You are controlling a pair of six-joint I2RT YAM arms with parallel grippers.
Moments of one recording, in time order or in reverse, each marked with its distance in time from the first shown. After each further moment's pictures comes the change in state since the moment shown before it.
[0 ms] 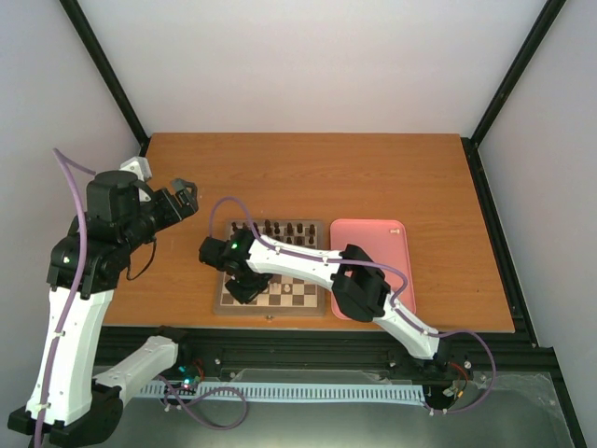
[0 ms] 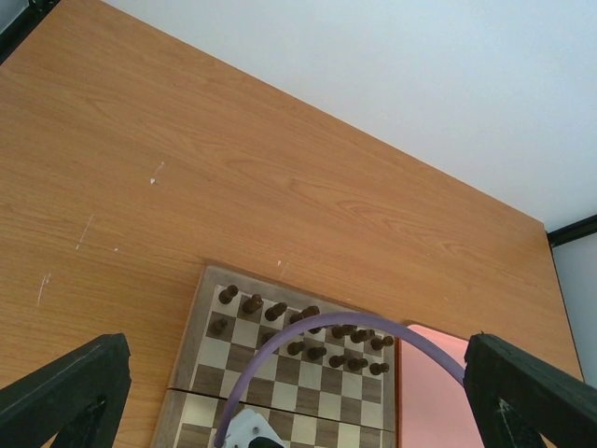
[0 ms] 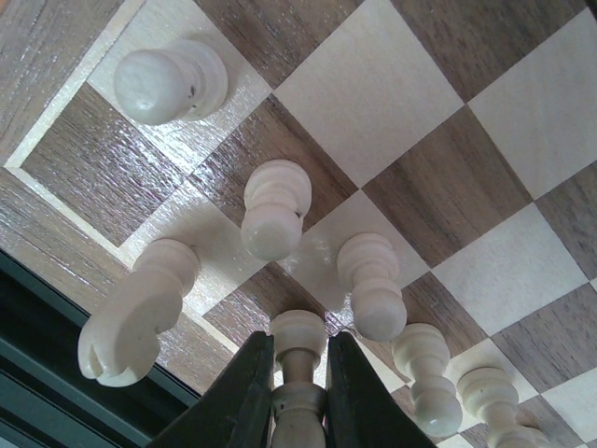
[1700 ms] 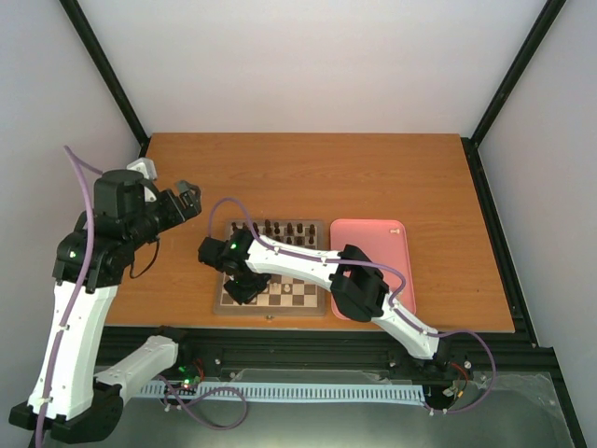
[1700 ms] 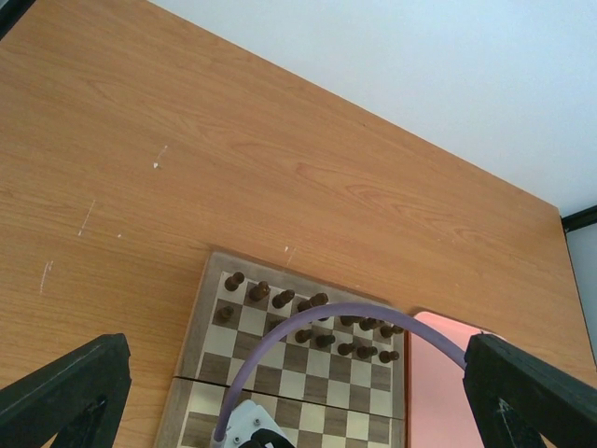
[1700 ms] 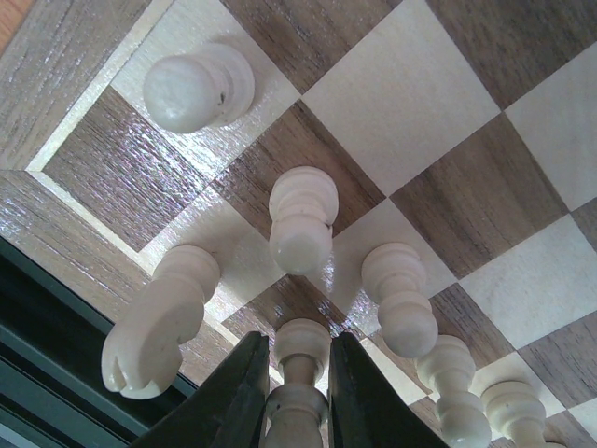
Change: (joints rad) left arm 0.000 0.012 -0.023 -0.005 0.008 0.008; right arm 0.000 0.015 0.018 0.000 -0.032 -0.004
